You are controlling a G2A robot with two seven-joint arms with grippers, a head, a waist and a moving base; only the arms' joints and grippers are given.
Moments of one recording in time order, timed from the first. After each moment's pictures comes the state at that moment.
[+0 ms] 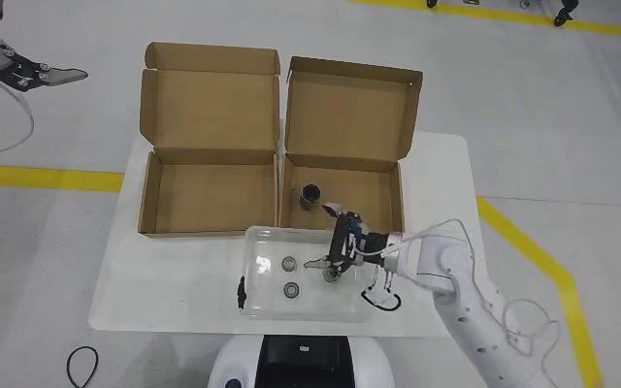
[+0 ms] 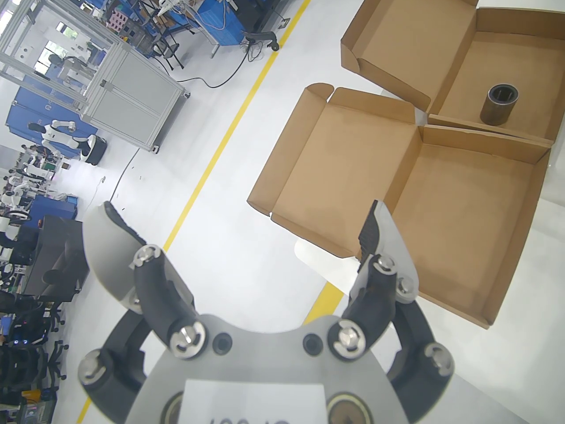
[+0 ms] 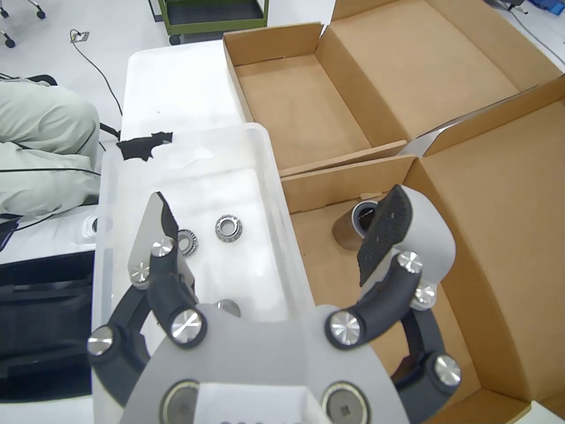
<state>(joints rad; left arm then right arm) 0.47 -0.15 -1.01 -1.52 0.83 -0.88 -0.12 -1.29 -1.19 1.10 -1.82 -1.24 -0.86 0.35</state>
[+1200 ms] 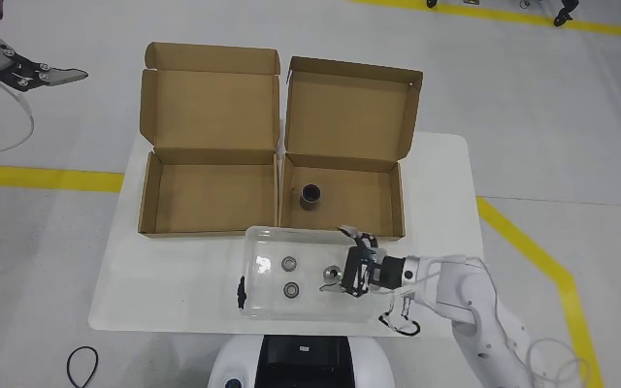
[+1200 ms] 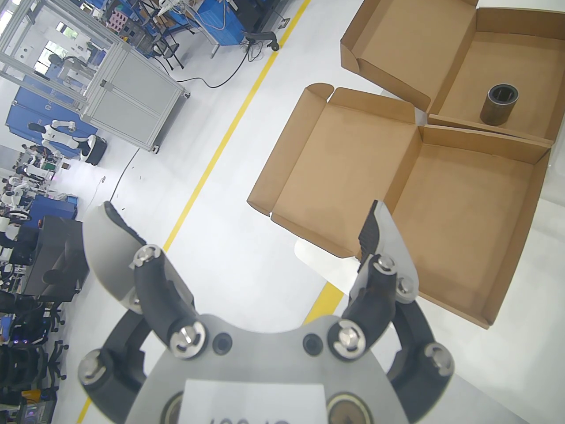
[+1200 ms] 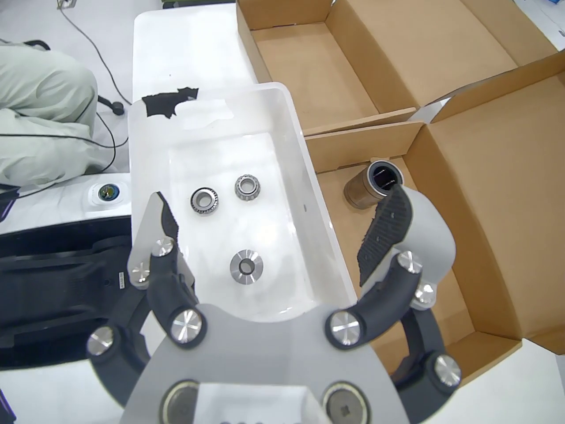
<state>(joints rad) 0.47 -0.15 -1.01 -1.52 0.83 -0.88 -0.12 -1.46 -1.14 1.19 -2.00 -1.33 -0.91 0.39</state>
